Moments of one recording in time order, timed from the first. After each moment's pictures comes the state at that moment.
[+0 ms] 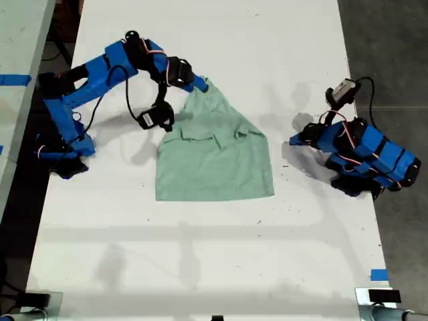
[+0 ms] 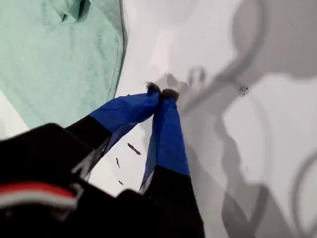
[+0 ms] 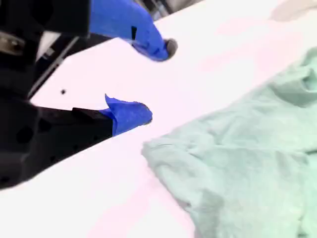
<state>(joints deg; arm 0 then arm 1) -34.5 91.2 66.8 75.9 34.7 36.6 200.3 174.6 78.4 -22.1</state>
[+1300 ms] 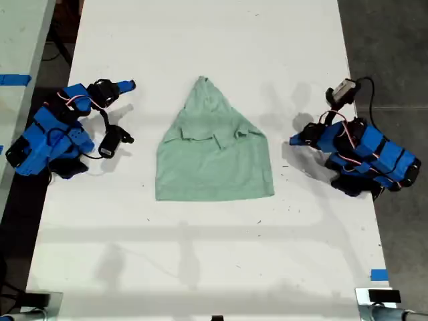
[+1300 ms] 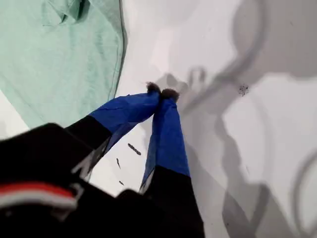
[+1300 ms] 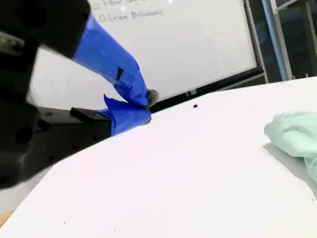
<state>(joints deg) -55.4 205.5 186.2 44.0 31.8 36.6 200.3 174.6 78.4 -21.8</state>
